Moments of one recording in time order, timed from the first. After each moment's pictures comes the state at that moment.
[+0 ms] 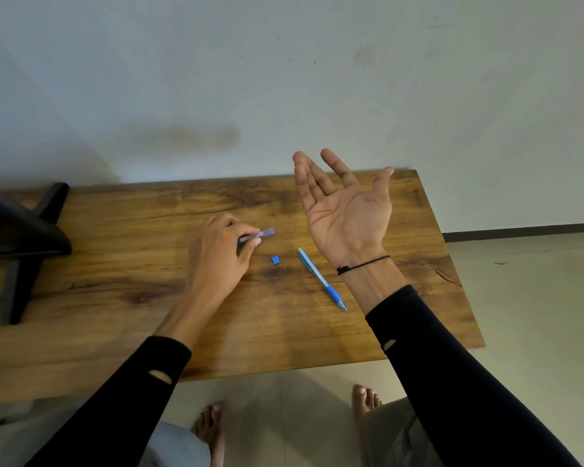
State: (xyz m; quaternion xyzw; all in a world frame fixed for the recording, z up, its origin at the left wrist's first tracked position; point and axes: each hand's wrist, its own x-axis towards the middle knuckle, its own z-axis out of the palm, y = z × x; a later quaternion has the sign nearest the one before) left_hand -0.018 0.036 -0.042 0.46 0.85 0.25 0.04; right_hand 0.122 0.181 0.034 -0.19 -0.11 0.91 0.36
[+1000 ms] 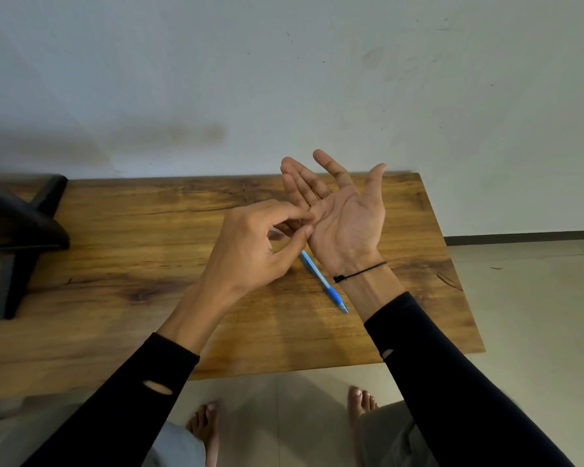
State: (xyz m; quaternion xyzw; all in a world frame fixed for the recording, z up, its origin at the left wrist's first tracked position) left_hand 0.013 0.056 0.003 0.58 0.65 0.49 0.04; right_hand 0.117 0.168 0.034 -0.21 -0.22 0.89 0.35
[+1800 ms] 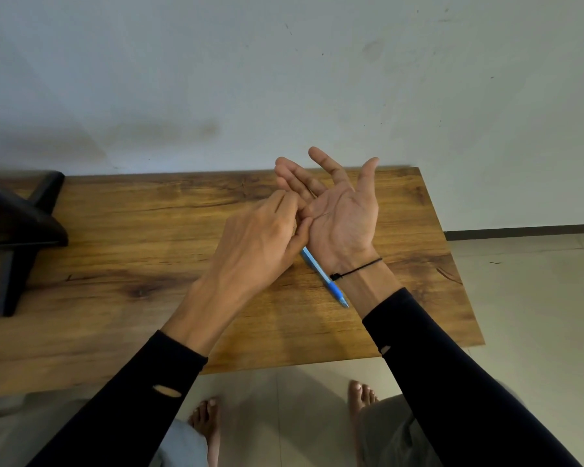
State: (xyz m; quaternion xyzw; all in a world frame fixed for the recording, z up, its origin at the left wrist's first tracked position) left_hand 0.031 0.056 0.028 0.62 0.73 0.27 -0.08; right_hand 0.115 0.161 0.034 -0.23 -0.24 0.88 0.34
